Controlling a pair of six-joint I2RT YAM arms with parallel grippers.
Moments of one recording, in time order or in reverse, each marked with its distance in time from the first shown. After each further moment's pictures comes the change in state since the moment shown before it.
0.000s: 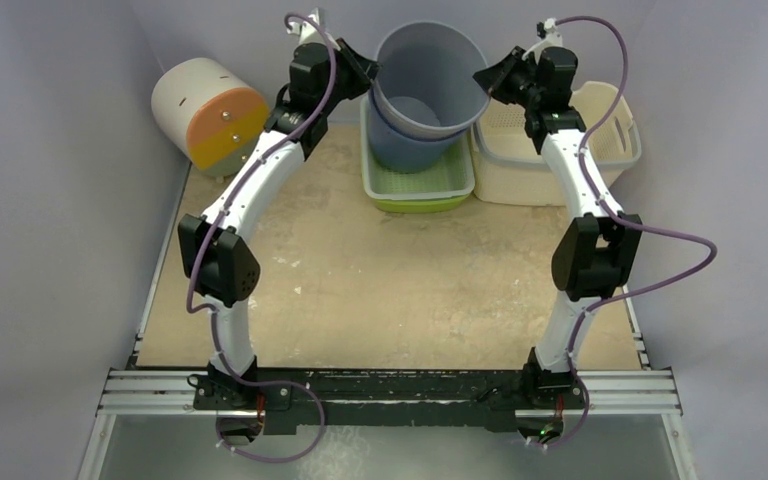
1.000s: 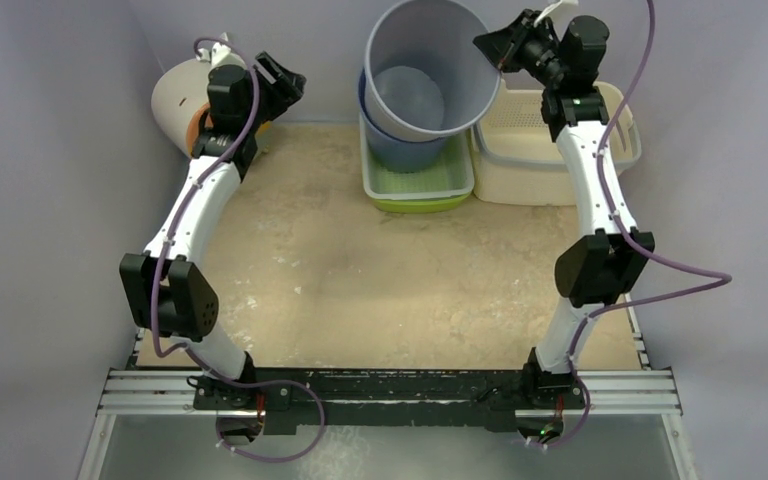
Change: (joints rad) left arm 0.259 -0.308 -0.394 0.012 0.015 0.064; right arm -0.003 -0.047 0.183 -0.021 -0.190 -0.111
